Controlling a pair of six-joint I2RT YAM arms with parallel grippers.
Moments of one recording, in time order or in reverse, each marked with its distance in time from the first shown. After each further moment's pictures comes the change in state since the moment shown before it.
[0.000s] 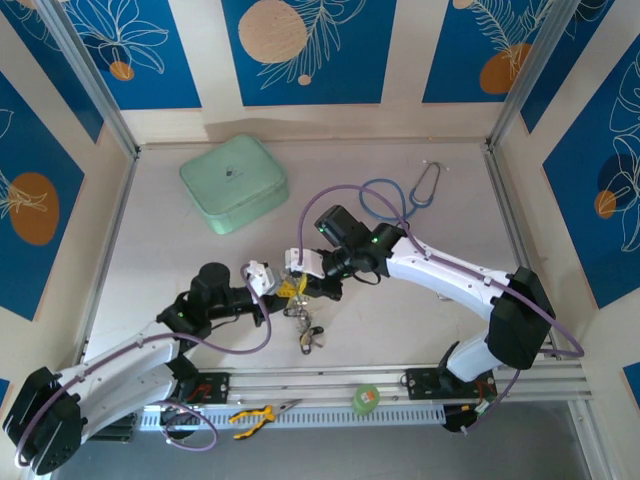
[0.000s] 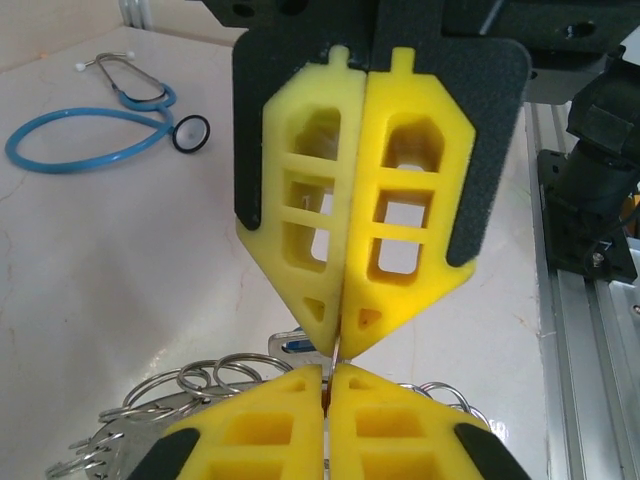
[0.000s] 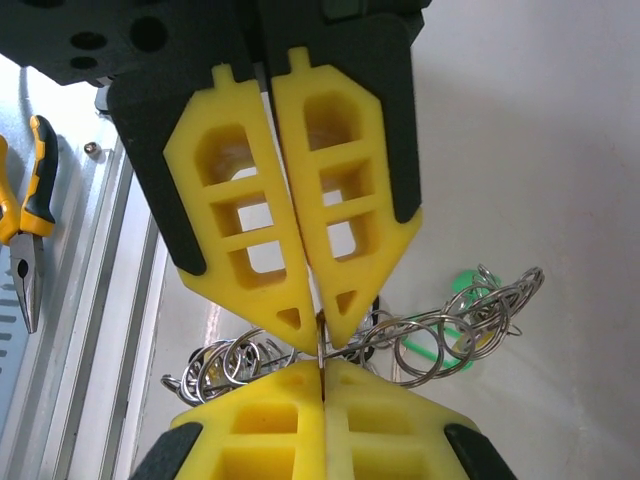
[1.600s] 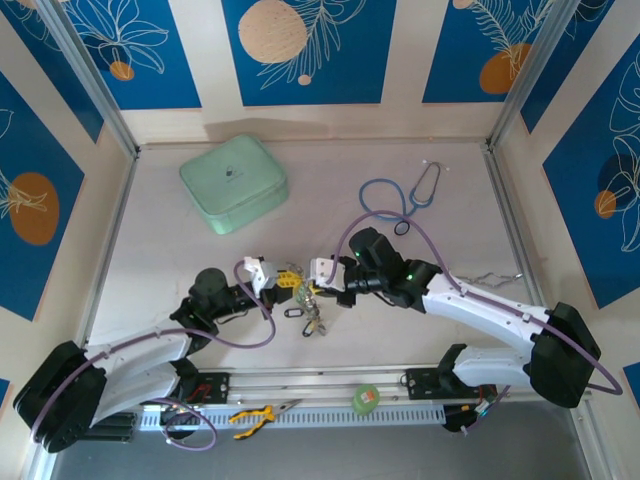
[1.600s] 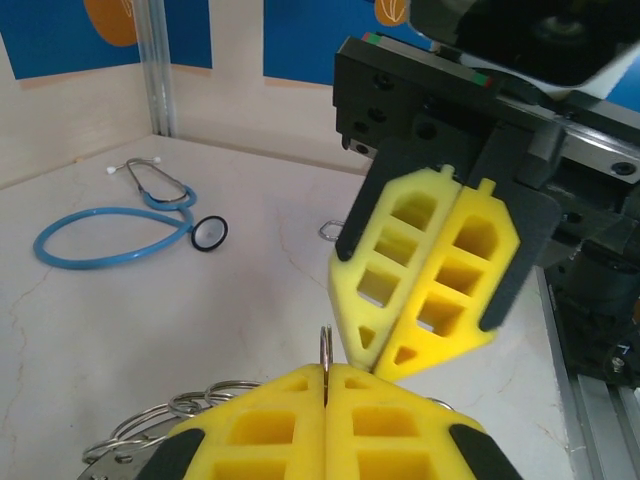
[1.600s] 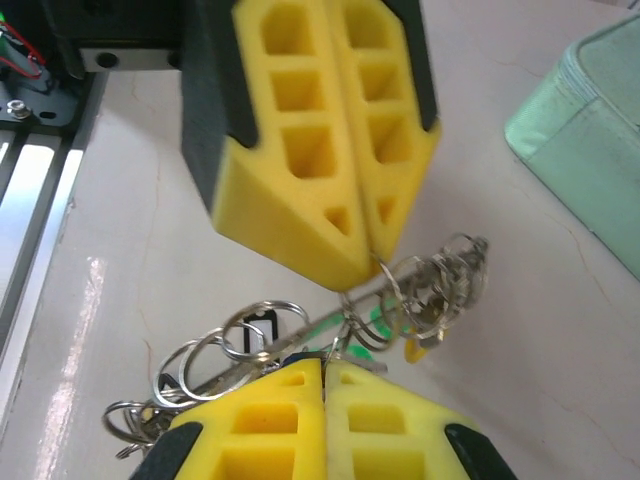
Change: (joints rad) left arm 0.003 0.164 -0.099 0.526 0.000 -0.136; right arm -0.005 -0.293 -0.403 0.459 0.119 0.002
